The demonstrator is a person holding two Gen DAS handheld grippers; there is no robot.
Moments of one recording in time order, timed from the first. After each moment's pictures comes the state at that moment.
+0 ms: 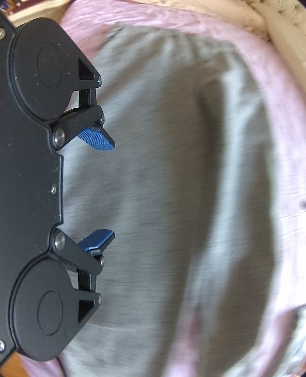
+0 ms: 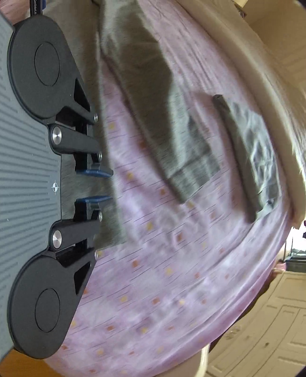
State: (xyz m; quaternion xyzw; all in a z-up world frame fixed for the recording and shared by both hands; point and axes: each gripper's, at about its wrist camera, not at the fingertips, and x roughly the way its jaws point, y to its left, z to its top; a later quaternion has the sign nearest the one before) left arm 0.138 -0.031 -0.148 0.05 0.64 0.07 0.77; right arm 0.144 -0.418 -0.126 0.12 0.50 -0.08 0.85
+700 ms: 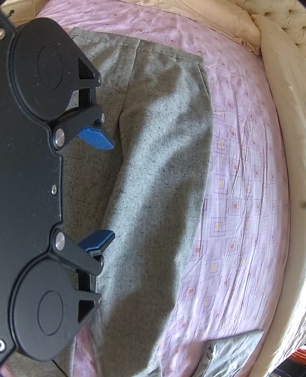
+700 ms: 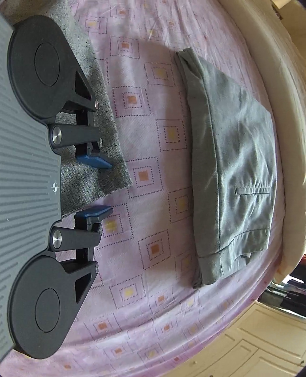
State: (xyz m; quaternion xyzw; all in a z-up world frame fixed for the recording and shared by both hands) left arm 0.224 0.035 -0.118 -0.01 0.59 0.09 0.80; right arm 0.339 -0.434 -0.214 0.03 0.52 -0.07 0.85
